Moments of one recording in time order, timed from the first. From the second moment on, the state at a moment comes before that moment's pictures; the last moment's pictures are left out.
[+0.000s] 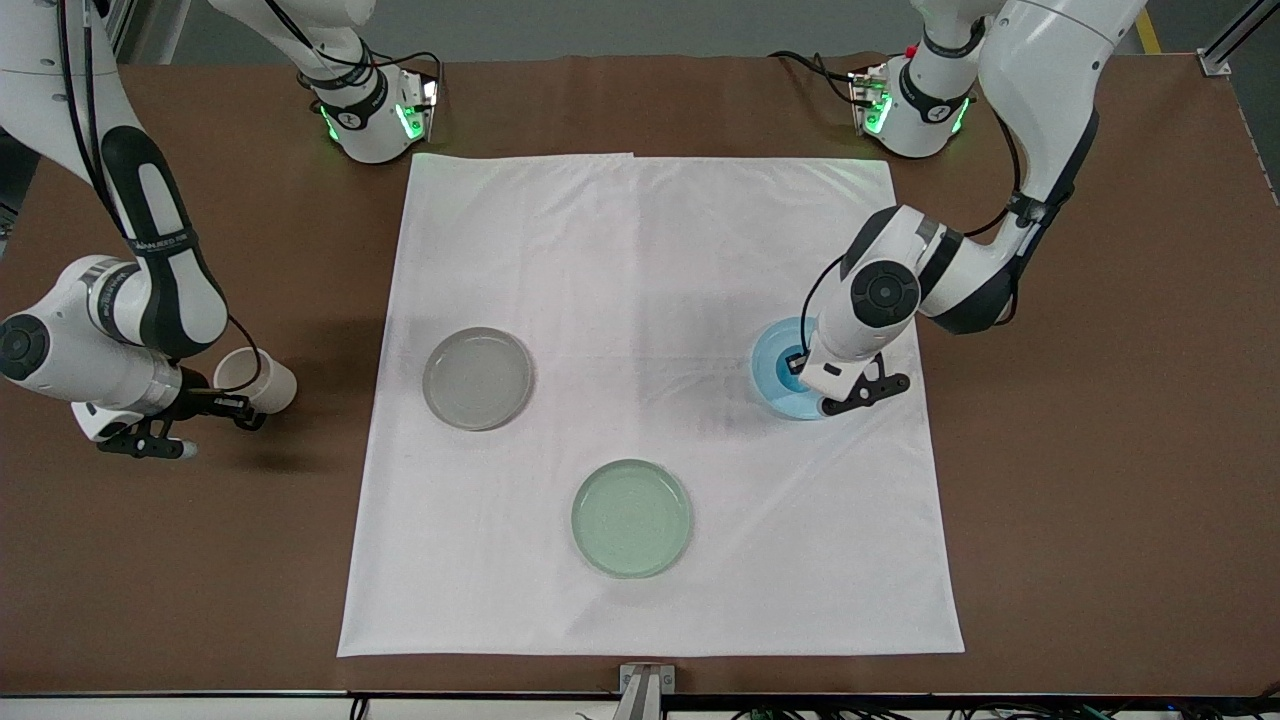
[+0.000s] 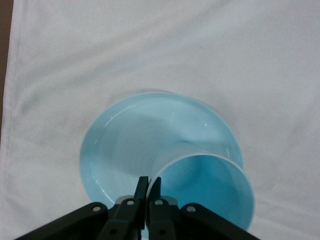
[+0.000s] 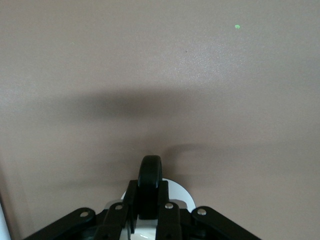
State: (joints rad) left arm -0.04 0.46 -0.44 -1.96 0.22 2.24 -0.91; right arm -0.13 0.47 -0.09 -1.95 0.09 2.35 -0.17
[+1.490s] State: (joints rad) left arm 0.23 0.18 -0.43 -1.54 0.23 1.66 -0.42; right arm 0.37 0.42 -0.07 -1.87 0.10 2.27 0.43
